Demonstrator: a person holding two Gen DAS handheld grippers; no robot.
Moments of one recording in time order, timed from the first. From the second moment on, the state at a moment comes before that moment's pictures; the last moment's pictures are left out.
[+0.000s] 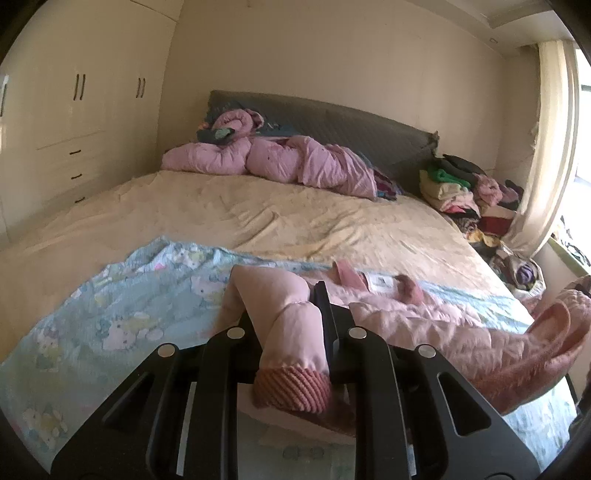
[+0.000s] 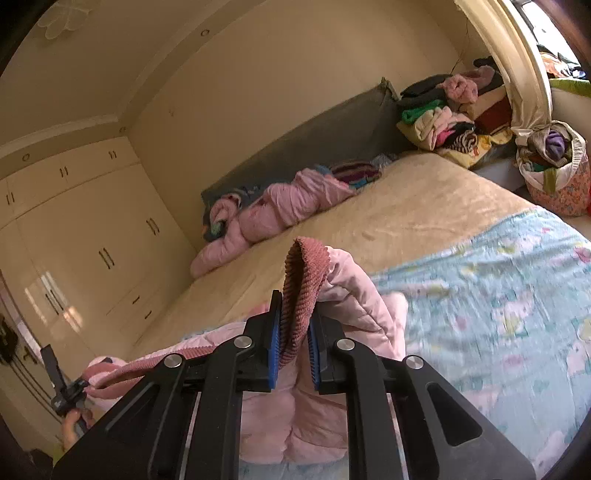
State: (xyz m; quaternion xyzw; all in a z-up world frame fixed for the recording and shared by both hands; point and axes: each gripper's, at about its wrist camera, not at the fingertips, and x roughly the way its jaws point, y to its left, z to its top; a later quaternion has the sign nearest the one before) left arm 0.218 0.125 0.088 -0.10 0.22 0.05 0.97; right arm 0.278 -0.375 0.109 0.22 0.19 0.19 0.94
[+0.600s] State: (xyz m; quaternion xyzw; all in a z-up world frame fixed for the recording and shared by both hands) left arm 0.302 0.109 0.057 -0.06 0.20 0.10 0.97; right arm 0.372 -0.363 0.068 0.19 0.19 0.10 0.96
